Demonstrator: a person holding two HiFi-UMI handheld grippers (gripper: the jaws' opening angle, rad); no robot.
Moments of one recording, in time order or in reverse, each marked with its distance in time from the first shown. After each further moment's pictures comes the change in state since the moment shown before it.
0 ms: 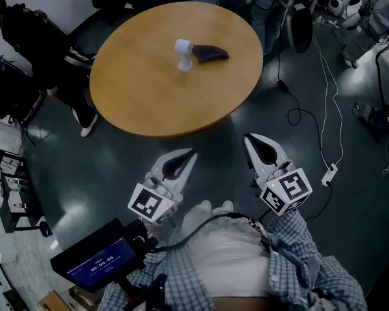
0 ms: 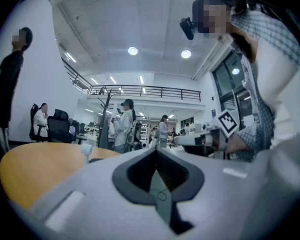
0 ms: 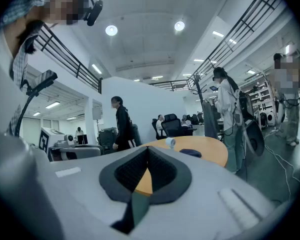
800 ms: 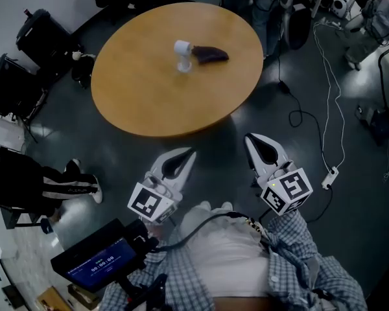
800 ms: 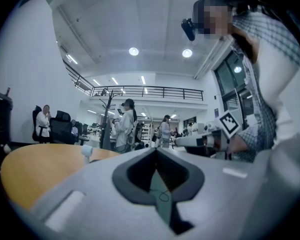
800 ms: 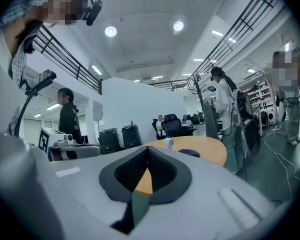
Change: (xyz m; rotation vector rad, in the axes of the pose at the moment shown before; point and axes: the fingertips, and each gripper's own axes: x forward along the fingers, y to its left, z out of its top) left arm 0.009 -0.006 0.006 0.006 0.001 0.033; right arm -0.008 -0.012 0.004 0.013 -0.002 0.011
